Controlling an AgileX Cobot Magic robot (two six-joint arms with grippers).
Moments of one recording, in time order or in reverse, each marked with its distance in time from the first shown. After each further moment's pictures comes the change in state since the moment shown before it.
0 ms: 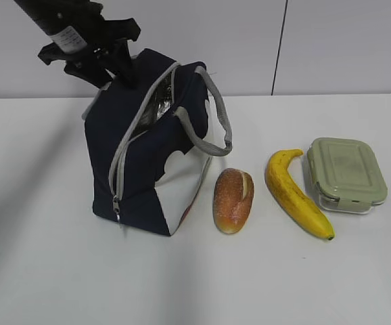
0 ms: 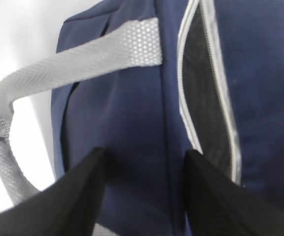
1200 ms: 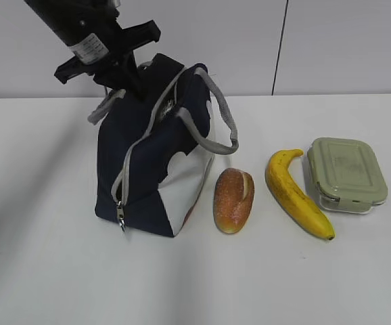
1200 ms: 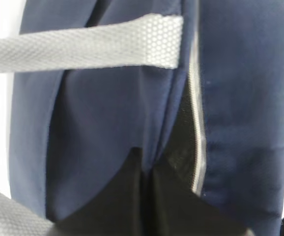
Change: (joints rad) left arm -0.040 0.027 0.004 -0.051 0.004 -0.191; right arm 0.000 0.000 0.000 0.000 0.000 0.000
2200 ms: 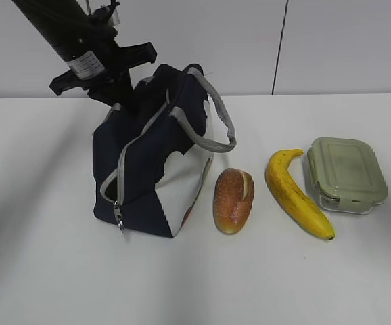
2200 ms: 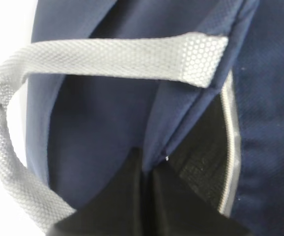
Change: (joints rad) left arm 0.000 -0.001 0.065 0.051 -0.007 0.023; right arm -0.023 1.052 -0.207 0.136 -0.387 0.044
